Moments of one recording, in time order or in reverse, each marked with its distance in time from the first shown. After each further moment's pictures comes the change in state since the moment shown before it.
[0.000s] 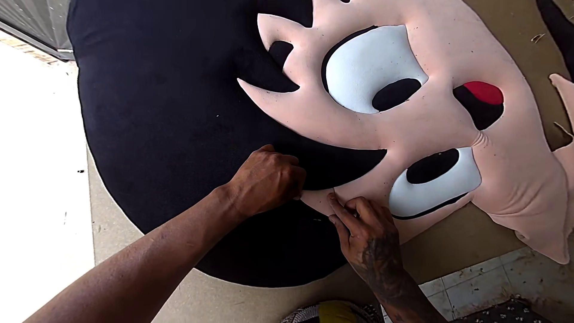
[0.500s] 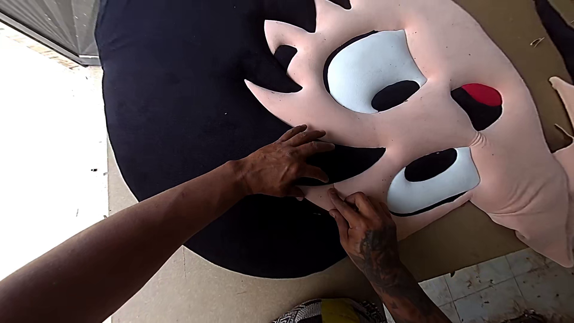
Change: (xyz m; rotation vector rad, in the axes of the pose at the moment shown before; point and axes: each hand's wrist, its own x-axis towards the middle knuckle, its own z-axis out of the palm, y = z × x) left_hand 0.025 -0.016 -0.002 -0.060 -0.003 0.334; right_hand -0.001 0.003 0.002 0.028 0.043 -0.007
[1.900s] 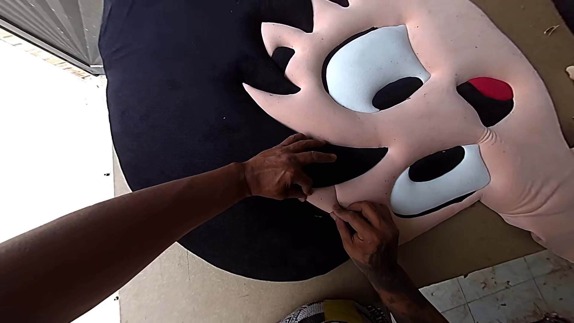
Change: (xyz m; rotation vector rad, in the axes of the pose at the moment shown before) left_hand -0.002 -0.009 0.013 -0.093 0.053 0.122; right_hand -0.013 0.010 0.022 0.223 0.249 0.003
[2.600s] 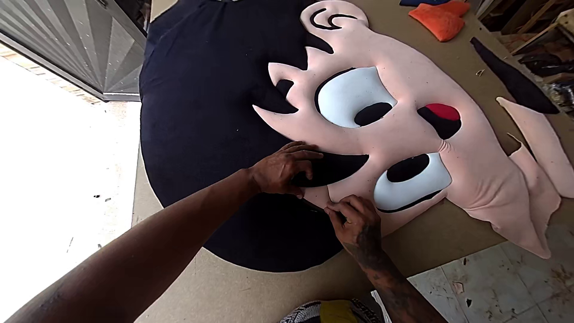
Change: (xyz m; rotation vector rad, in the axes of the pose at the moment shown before) left_hand -0.002 0.010 0.001 0.019 0.092 -0.155; right_hand 0.002 -0.002 -0.002 -0.033 0.019 0.008
